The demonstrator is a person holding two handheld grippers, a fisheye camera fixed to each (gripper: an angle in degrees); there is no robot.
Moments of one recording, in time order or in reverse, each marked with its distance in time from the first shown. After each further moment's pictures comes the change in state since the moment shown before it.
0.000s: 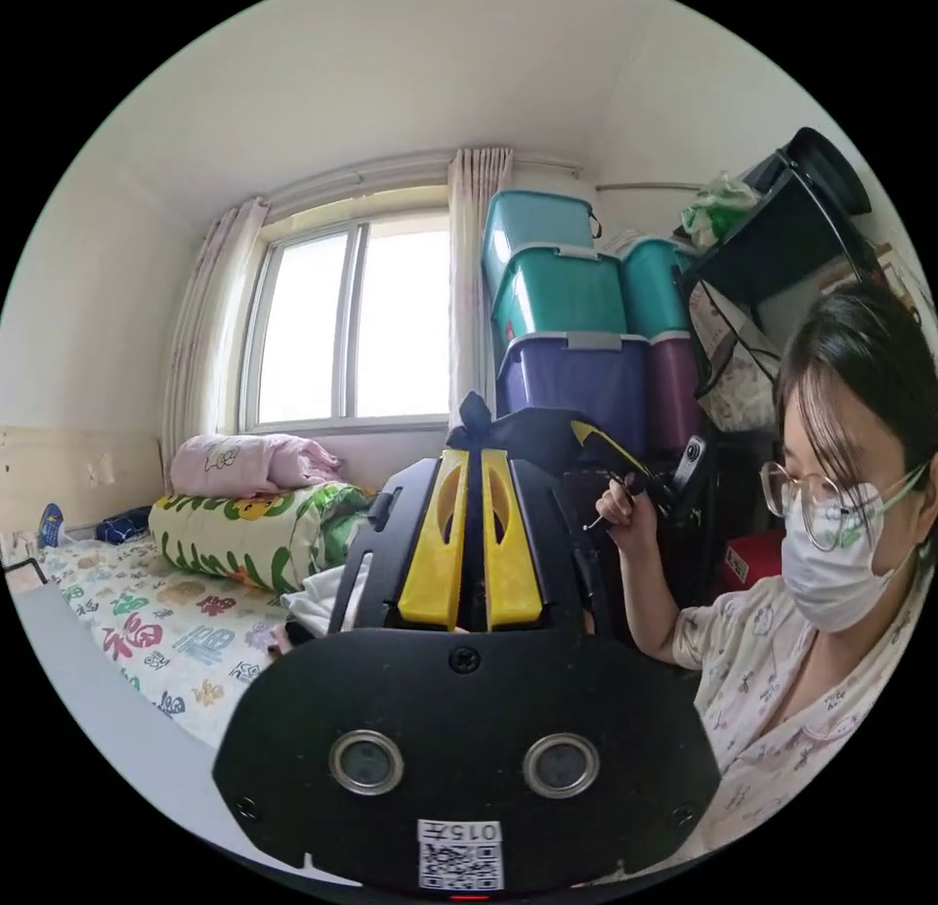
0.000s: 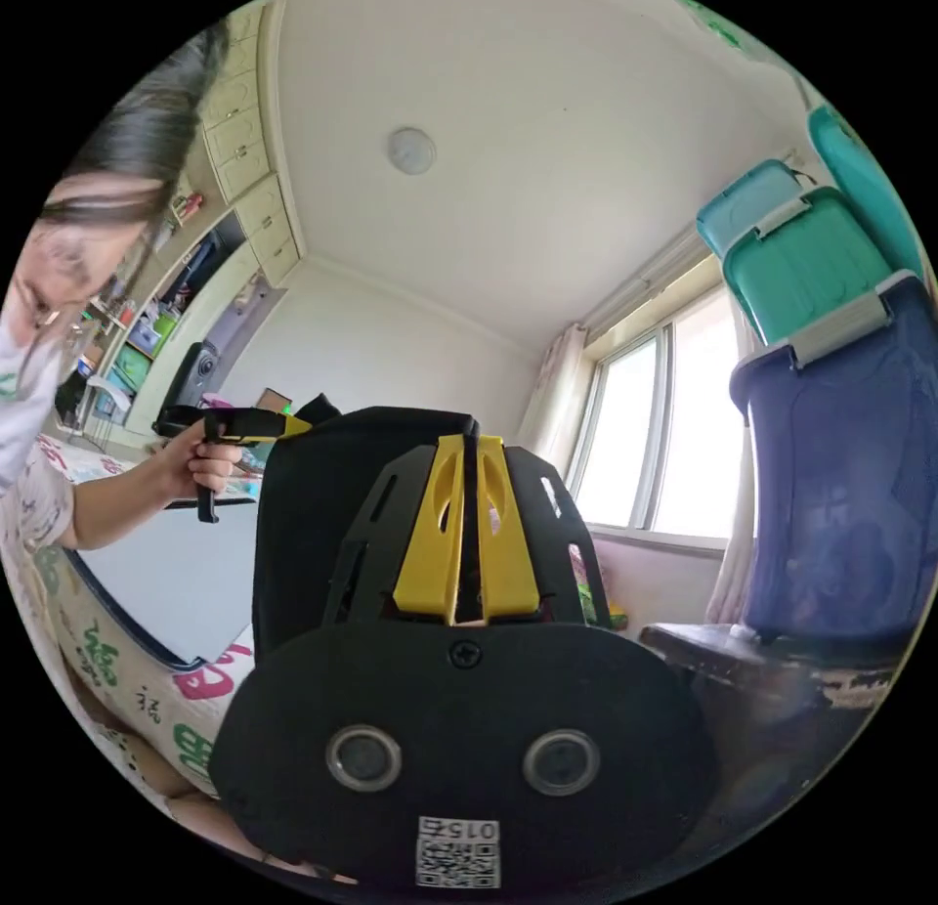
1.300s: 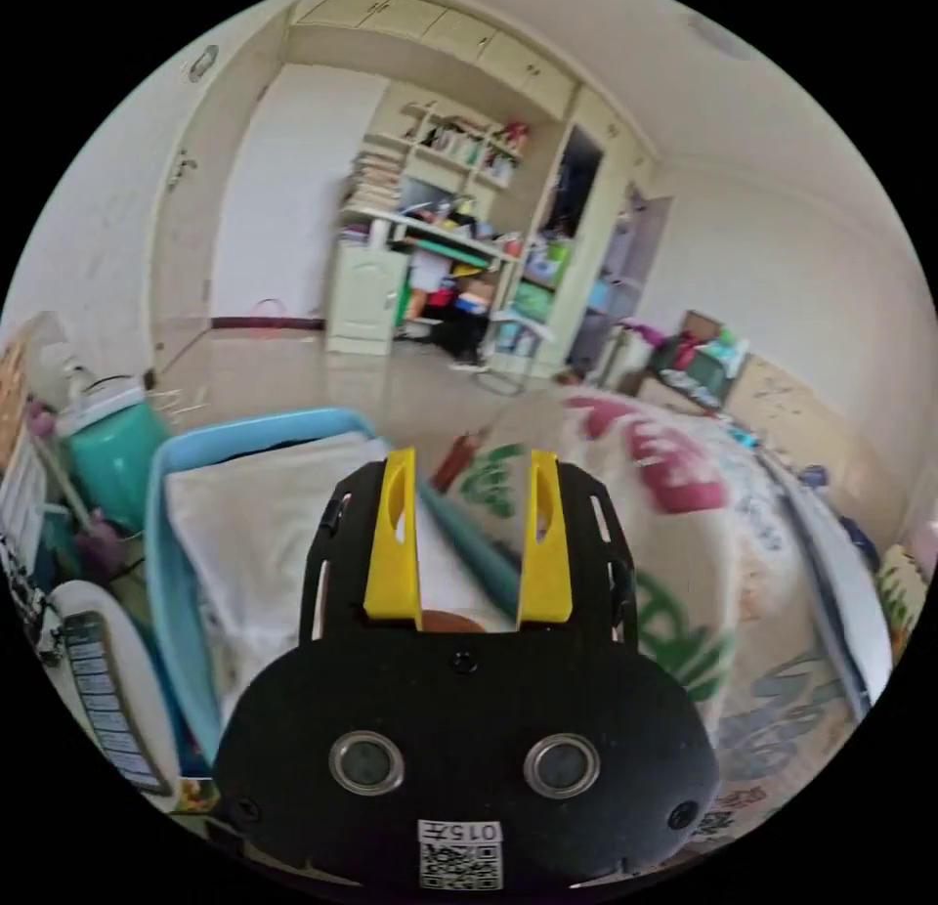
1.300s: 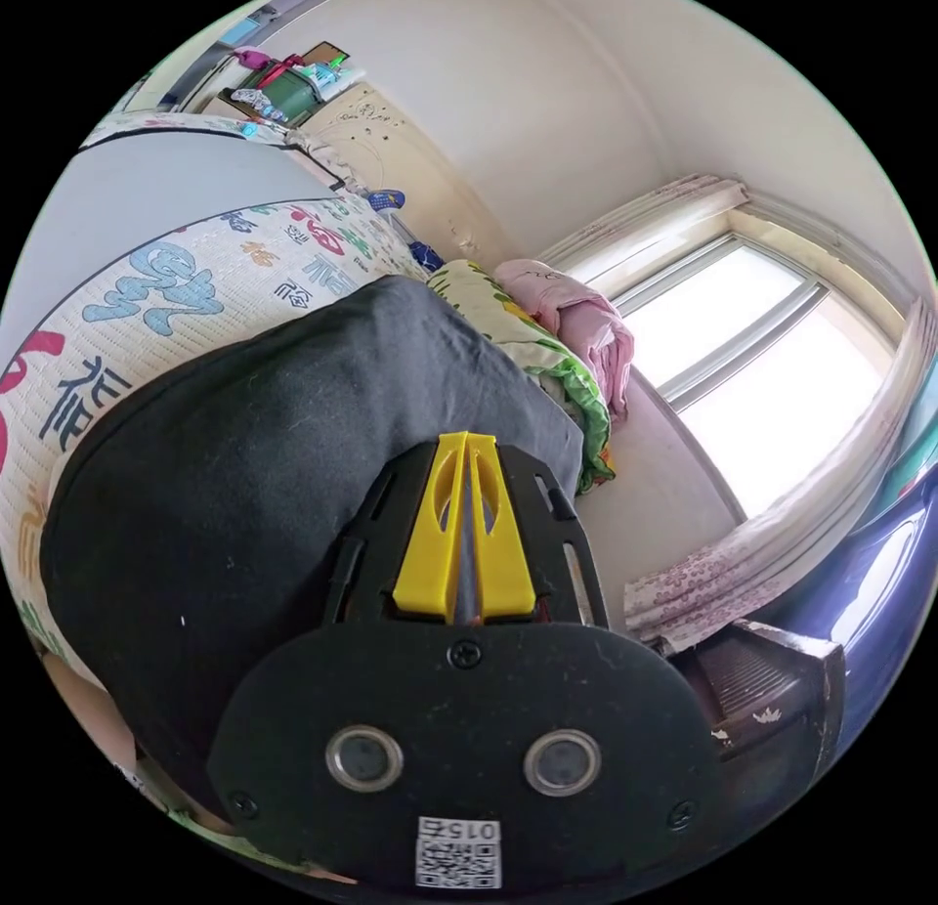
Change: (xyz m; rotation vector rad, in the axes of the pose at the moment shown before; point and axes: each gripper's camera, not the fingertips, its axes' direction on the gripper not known) left arm 0.317 0.295 -0.717 0.095 -2.242 -0.745; right arm -0.144 0.179 0.260 -0.832 0.094 -0.523
